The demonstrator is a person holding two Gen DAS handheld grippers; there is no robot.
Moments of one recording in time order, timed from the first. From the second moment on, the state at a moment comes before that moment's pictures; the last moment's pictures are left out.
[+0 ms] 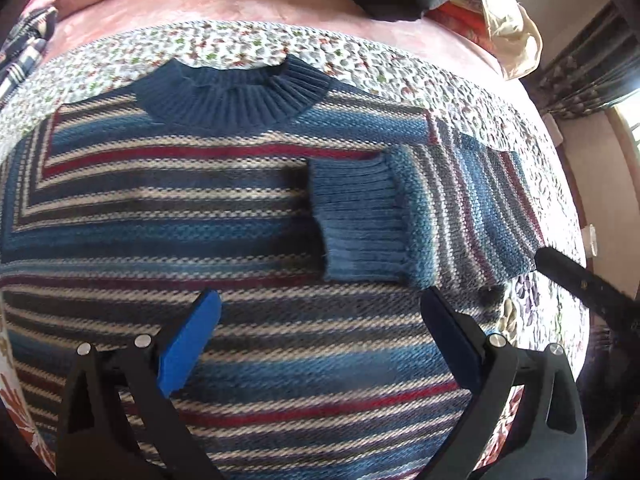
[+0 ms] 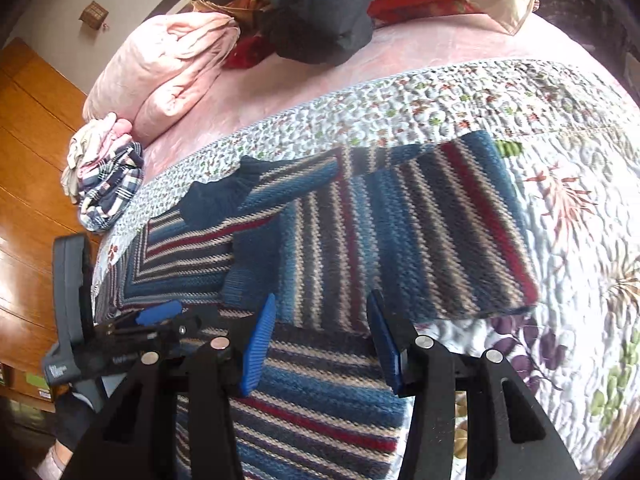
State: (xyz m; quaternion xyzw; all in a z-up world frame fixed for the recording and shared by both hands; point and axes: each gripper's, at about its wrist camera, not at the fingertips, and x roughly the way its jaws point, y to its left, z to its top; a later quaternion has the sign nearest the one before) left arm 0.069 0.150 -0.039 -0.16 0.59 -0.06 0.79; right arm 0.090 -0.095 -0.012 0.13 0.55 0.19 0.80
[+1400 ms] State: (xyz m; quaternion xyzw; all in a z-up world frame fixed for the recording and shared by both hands) left arm 0.072 0.300 0.004 -0.16 0.53 0.07 0.83; right arm 0.129 -0.087 -0.065 0.18 0.58 0.18 0.77
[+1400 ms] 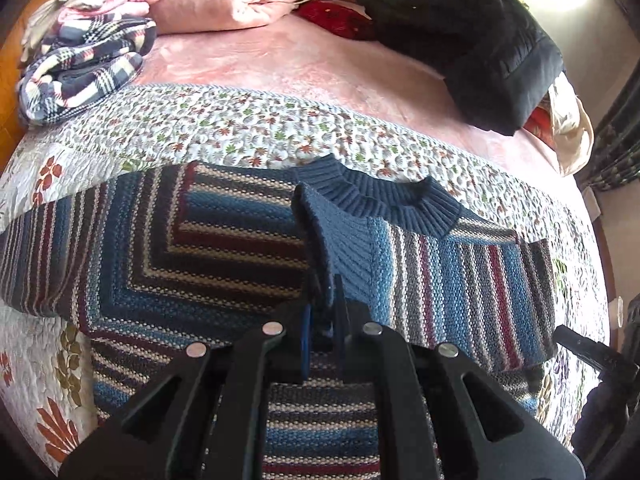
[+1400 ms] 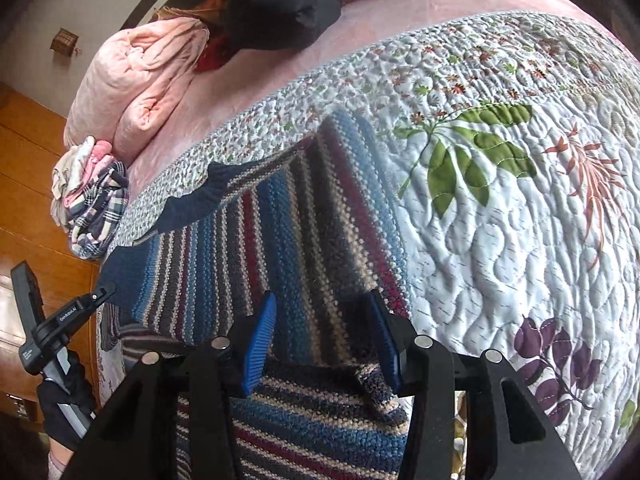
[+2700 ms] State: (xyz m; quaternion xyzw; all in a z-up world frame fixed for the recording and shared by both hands) left arm 0.089 0.276 -0.076 -0.15 0.58 0.02 0.80; right arm 0.124 0.022 -0.099 0.02 0.60 0.17 0.78
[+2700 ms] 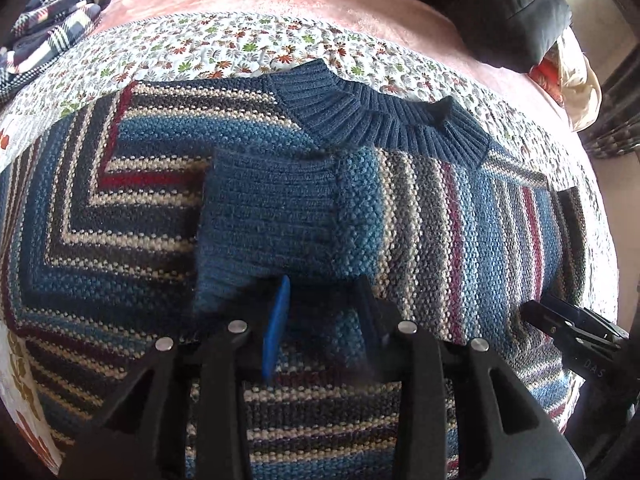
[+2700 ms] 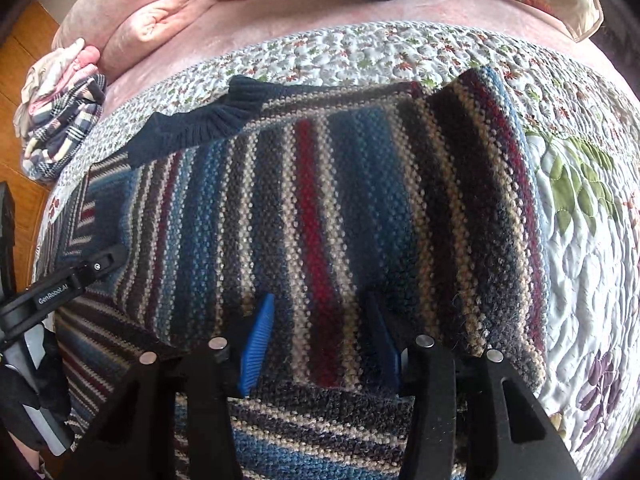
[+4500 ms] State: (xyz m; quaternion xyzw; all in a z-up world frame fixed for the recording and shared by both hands) left arm -0.098 0.734 -0.086 -0.40 0.45 0.35 0.72; right arm 0.047 0.247 -0.084 -0.05 0.60 0.27 0.75
